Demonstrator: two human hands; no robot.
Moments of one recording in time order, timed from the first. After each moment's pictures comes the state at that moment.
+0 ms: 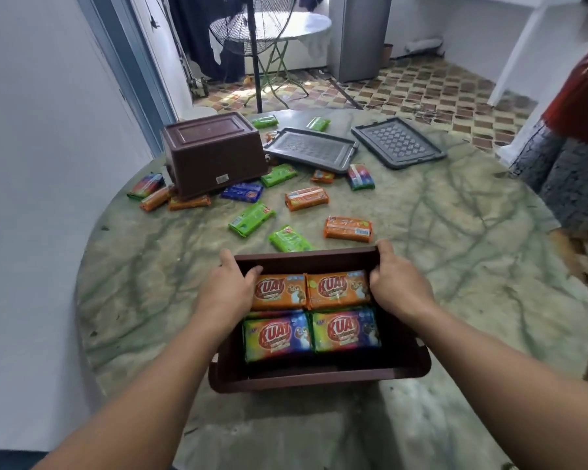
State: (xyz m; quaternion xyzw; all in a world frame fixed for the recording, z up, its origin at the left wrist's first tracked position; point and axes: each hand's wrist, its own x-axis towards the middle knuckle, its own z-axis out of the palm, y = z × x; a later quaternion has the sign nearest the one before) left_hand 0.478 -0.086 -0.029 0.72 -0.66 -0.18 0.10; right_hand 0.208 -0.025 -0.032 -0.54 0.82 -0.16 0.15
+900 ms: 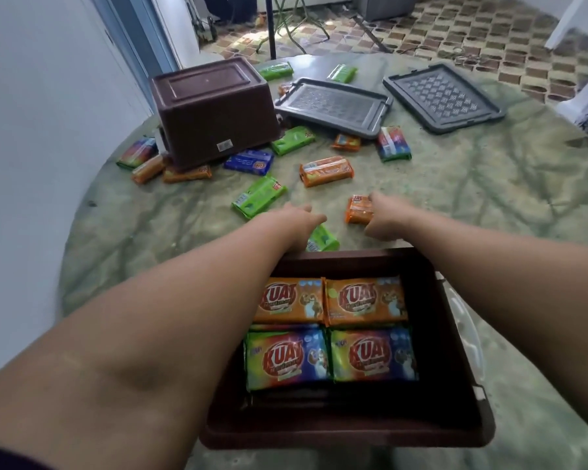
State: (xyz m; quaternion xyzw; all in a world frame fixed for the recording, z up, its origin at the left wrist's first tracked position) left_hand 0.389 -0.222 -0.038 0.45 -0.85 -0.13 -0.26; right_hand 0.197 -0.197 -0.054 -0.57 0.79 0.06 0.23
